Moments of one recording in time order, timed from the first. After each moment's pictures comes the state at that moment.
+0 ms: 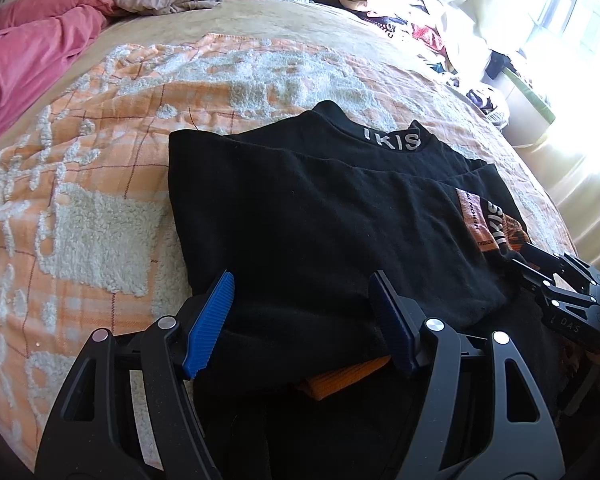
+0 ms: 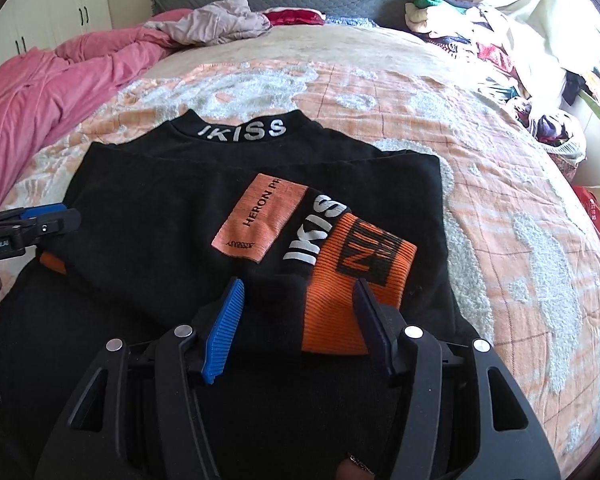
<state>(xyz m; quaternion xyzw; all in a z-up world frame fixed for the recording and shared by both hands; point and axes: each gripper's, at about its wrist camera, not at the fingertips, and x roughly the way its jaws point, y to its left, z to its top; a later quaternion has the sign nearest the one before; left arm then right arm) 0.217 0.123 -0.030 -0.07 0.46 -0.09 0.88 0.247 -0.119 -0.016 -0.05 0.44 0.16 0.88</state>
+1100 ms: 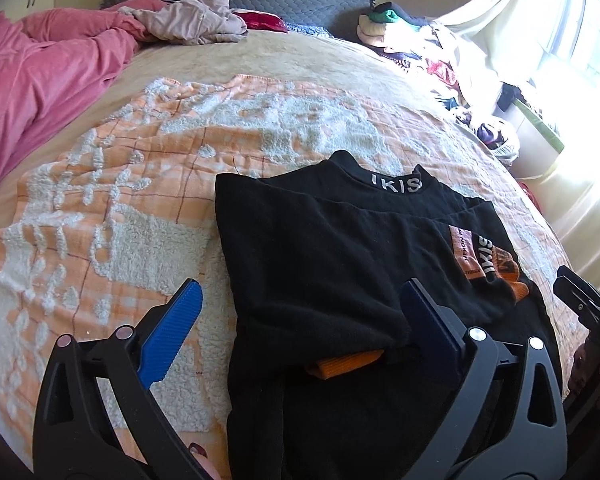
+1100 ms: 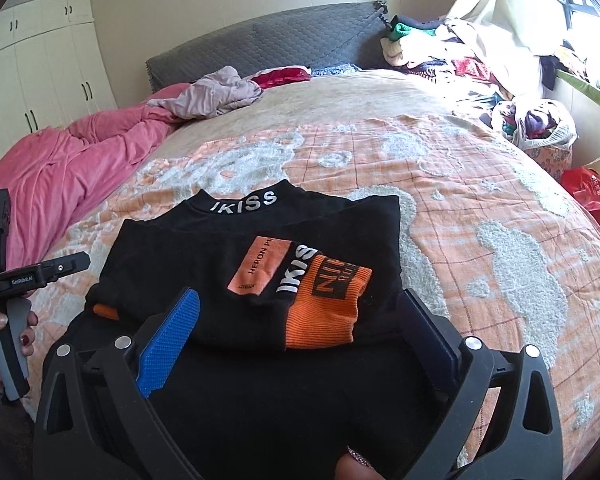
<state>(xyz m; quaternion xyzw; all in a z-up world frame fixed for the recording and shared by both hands) 0.191 0.133 0.011 -0.09 0.41 -0.05 0.91 0.212 -0.167 0.030 0.05 0.36 0.16 0.92</state>
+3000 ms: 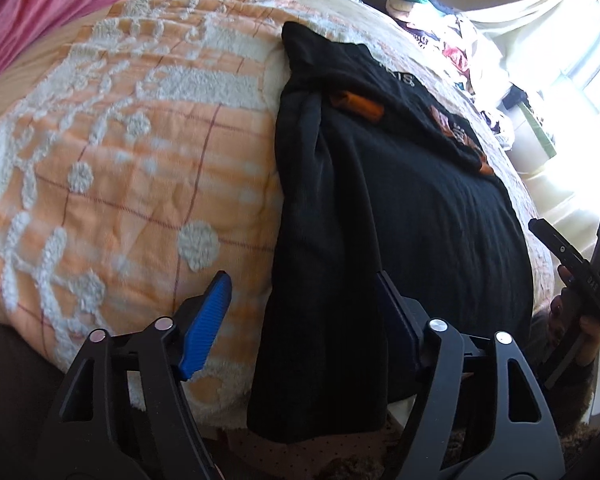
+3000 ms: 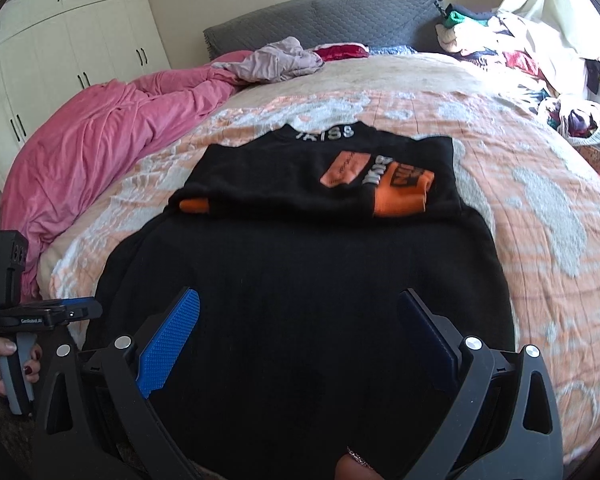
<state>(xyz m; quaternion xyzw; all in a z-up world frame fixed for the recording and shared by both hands) 0.000 0.148 -0.045 -0.18 0.48 -0.04 0.86 0.098 -0.152 0.018 0.03 0.39 0.26 0.88</state>
